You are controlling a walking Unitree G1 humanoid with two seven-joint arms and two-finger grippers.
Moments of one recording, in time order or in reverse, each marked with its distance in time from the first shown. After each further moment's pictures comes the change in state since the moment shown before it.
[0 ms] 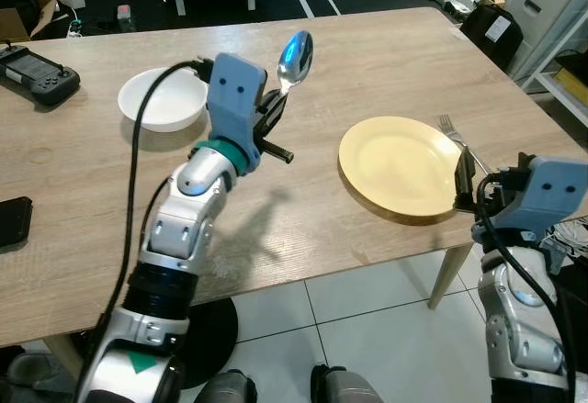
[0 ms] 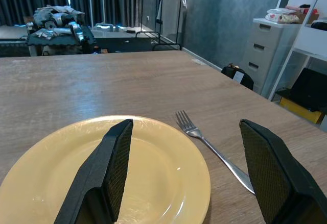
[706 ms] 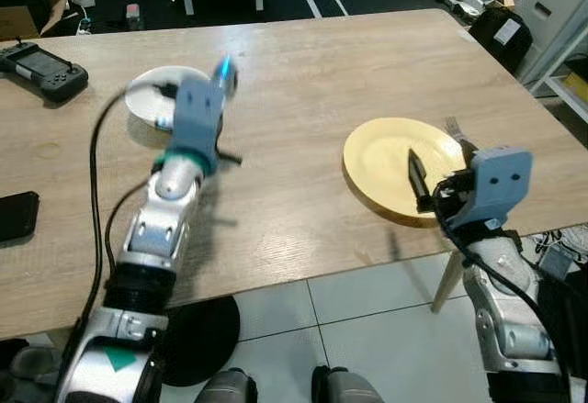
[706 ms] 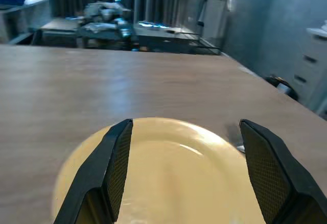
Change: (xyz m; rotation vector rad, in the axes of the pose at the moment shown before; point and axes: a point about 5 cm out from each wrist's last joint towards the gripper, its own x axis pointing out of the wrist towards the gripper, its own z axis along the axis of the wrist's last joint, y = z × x) left arm -0.007 0.045 0.008 0.170 0.014 0.177; right arm 0.008 0.018 0.001 -0.012 -0.010 0.152
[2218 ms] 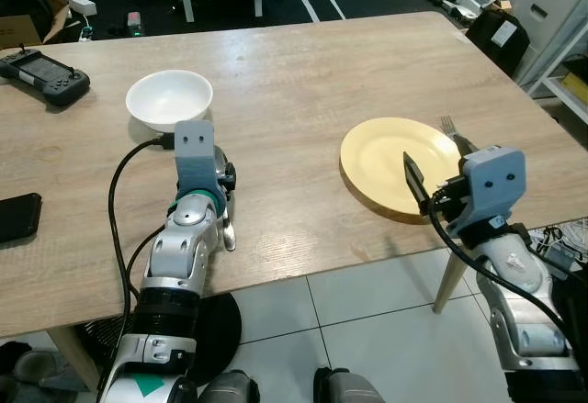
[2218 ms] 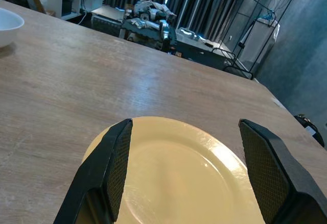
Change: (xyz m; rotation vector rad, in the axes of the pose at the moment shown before) left arm -0.035 -0.024 -0.091 -0.268 0.565 0.328; right arm 0.000 0.006 0.004 -0.186 -0.025 0.274
